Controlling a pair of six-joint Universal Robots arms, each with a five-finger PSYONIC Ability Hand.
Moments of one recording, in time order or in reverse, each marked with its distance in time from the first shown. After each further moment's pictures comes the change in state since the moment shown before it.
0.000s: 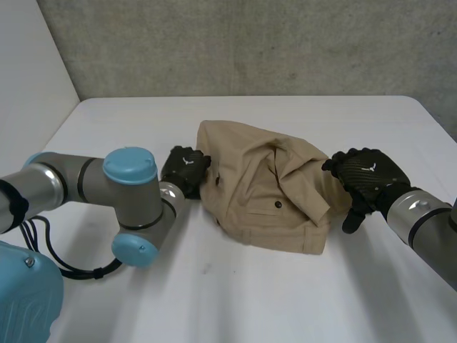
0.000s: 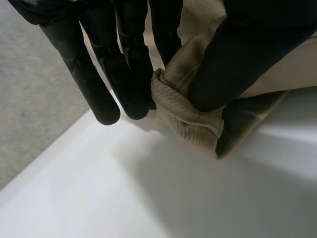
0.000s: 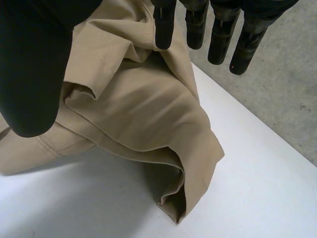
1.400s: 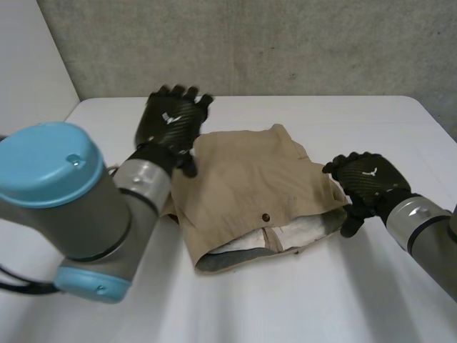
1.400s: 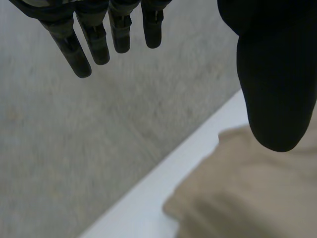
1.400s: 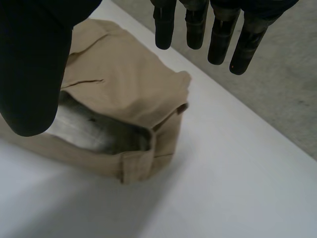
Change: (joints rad) left arm -0.101 0.564 -0.390 0.052 -0.119 -0.090; right arm 0.012 -0.014 0.047 -0.033 0.018 0.034; left_hand -0.889 -0.976 -0.965 -0.994 -0.930; right_hand 0.001 0.003 0.005 0.000 0.000
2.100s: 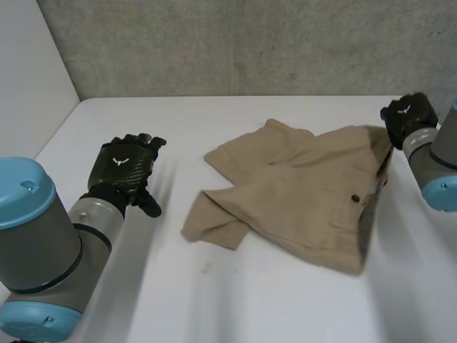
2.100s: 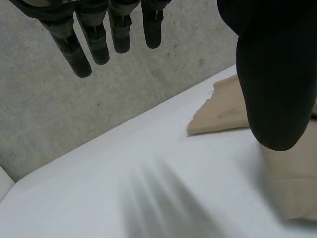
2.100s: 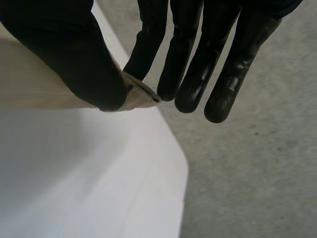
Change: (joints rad) left arm 0.153 0.111 -0.266 -0.019 0.014 -0.176; right arm -0.134 0.578 -0.781 -0.062 0.177 -0.370; left_hand 0.000 0.000 0.000 0.000 0.000; right_hand 0.673 0.839 0.844 0.829 0.799
